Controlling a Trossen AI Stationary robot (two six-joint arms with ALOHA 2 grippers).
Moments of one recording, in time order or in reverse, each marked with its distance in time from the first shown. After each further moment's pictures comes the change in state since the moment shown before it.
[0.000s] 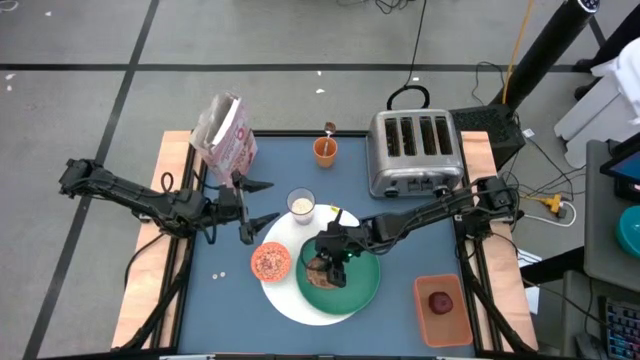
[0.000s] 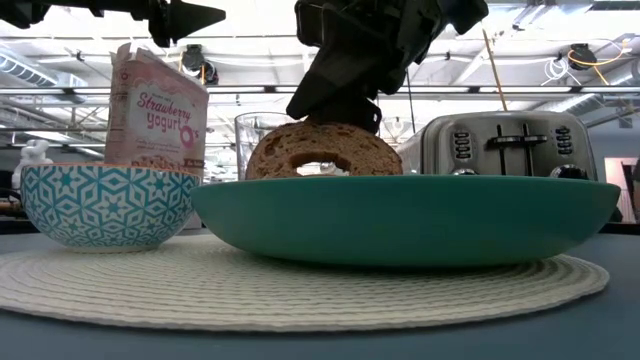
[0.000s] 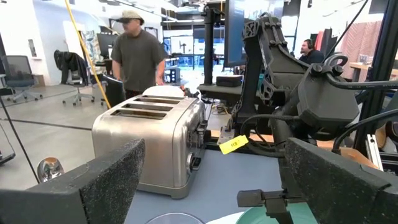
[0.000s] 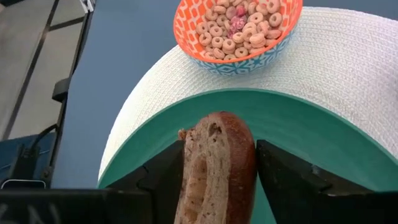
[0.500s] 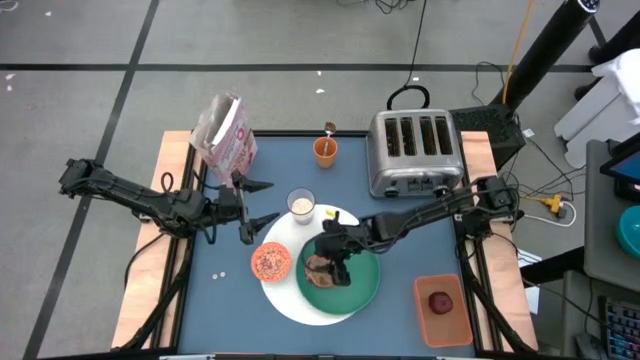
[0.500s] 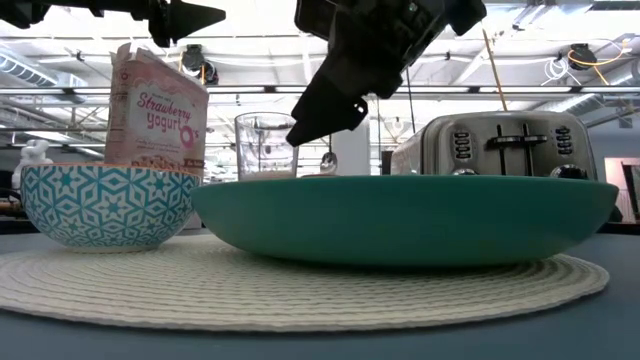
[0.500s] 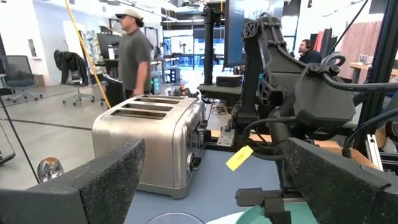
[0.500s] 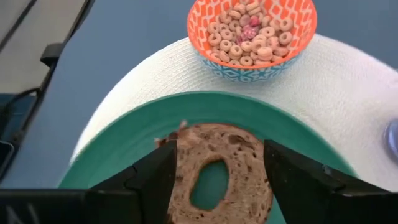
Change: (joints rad) left arm 0.000 0.000 0.000 0.000 0.000 0.000; right arm -0.009 0.000 0.000 0.000 0.000 -0.255
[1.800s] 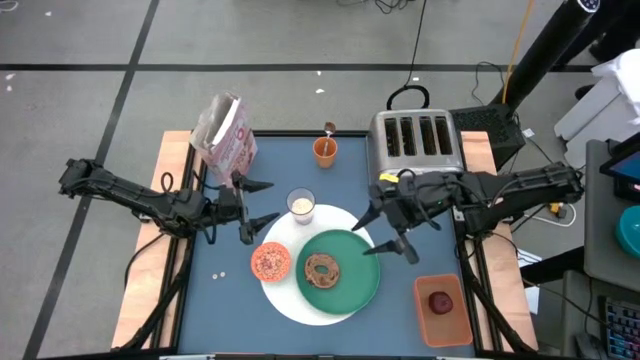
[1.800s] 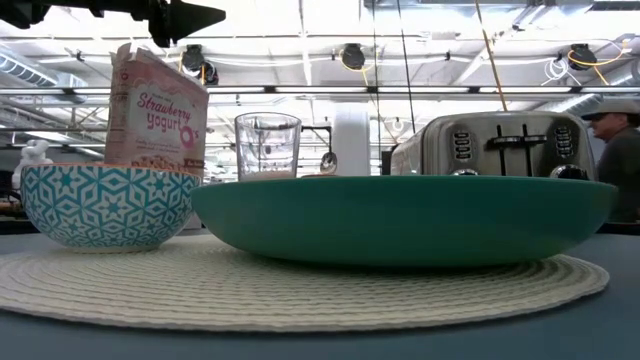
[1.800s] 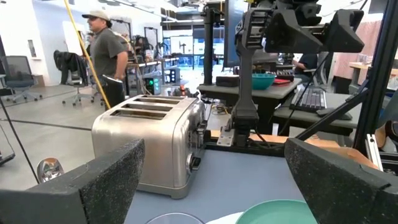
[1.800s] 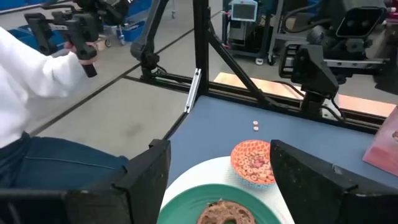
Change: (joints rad) left arm 0.000 0.000 0.000 0.000 0.000 0.001; right arm -0.023 -0.631 0.000 -0.177 -0.162 -0.156
